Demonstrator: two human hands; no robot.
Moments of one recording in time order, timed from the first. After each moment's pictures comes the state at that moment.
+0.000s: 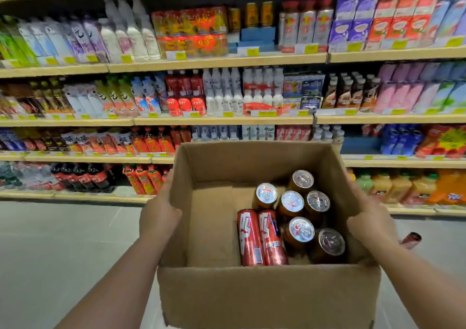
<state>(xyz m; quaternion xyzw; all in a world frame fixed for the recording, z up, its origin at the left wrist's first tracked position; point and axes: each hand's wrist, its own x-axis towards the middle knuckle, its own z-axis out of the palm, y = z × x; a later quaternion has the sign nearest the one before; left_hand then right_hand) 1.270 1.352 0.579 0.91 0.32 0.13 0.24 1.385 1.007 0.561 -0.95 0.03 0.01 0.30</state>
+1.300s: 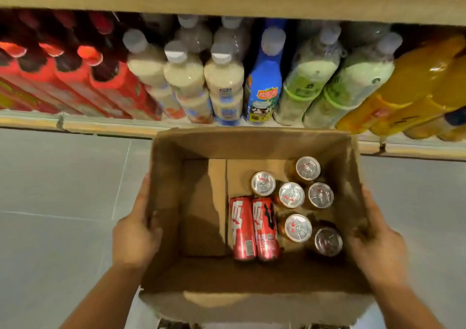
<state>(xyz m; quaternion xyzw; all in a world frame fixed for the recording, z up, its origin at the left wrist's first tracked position) 1.650 1.560 -0.071 0.89 0.37 -0.07 0.25 1.759 1.220 -0.061 -0.96 0.11 0.16 0.21</state>
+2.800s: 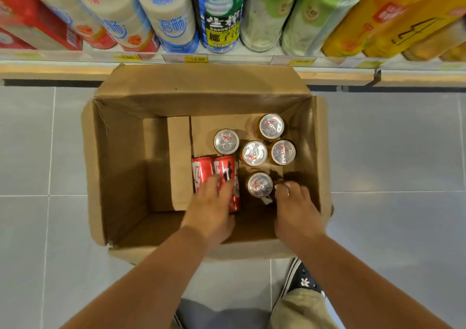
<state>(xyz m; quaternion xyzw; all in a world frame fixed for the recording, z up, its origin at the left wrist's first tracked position) 1.664 1.409 -0.203 0.93 0.05 -0.28 0.24 1.707 1.240 -0.188 -0.93 -0.08 0.35 0.02</state>
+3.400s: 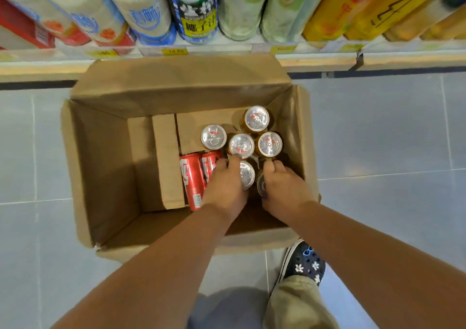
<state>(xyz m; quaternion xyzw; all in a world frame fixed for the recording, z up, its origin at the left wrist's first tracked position) 1.704 1.365 -0.214 0.88 0.15 -0.26 0.37 1.733 1.239 -0.182 -0.92 -0.13 0.35 0.06</state>
